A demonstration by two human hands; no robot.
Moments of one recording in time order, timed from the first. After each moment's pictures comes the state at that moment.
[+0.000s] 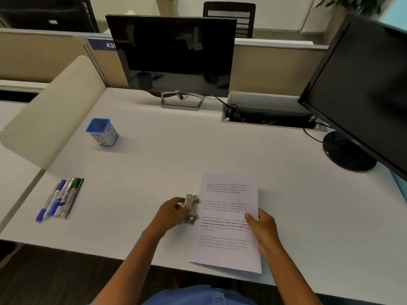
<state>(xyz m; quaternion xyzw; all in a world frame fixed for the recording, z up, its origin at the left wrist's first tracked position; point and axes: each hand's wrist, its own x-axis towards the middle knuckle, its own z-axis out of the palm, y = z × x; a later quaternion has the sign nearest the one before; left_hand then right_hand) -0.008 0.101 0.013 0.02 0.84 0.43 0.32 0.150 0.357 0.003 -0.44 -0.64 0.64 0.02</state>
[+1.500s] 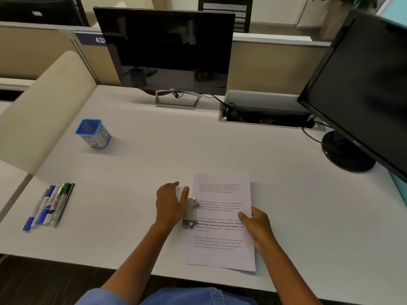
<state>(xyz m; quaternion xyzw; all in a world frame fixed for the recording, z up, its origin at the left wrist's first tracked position) -0.042 0.135 -0.013 0.08 0.94 0.31 0.09 0.121 0.363 -0.007 -0.45 -0.63 0.63 -0.02</state>
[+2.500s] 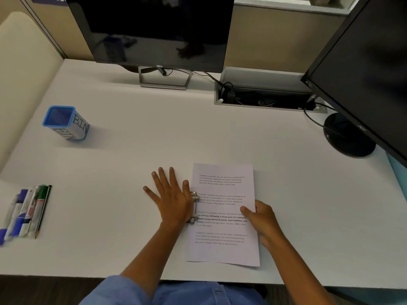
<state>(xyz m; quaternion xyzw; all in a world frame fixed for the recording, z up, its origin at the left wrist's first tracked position) -0.047 0.156 -0.059 0.07 0.98 0.17 0.07 0.107 0.362 -0.004 -0.48 -0.64 0.59 -0.05</state>
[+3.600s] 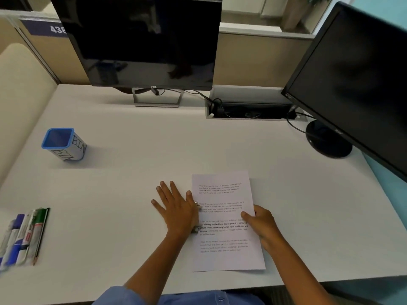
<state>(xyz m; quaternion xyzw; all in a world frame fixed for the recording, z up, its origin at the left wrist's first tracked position) -0.048 0.163 -0.051 0.07 0.97 0.19 0.15 0.109 0.351 0.009 -0.50 -0.64 0.58 -0.03</state>
